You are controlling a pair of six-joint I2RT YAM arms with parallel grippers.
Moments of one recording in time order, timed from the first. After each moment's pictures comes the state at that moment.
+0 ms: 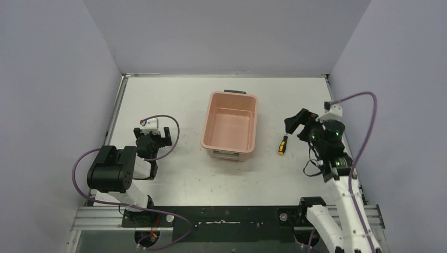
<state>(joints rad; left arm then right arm) -0.05 1.62 0.23 1.16 -0.10 -0.02 0.05 0.64 0.73 -0.38 -0.10 0.45</state>
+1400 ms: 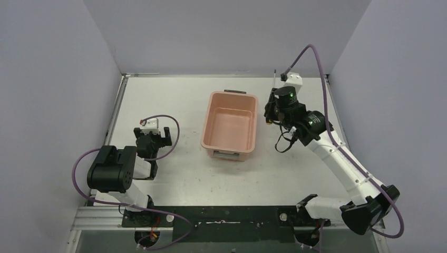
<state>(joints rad) -0.05 1.62 0.23 1.16 -0.10 -0.02 0.49 1.25 1.29 -0.71 0.38 0.46</state>
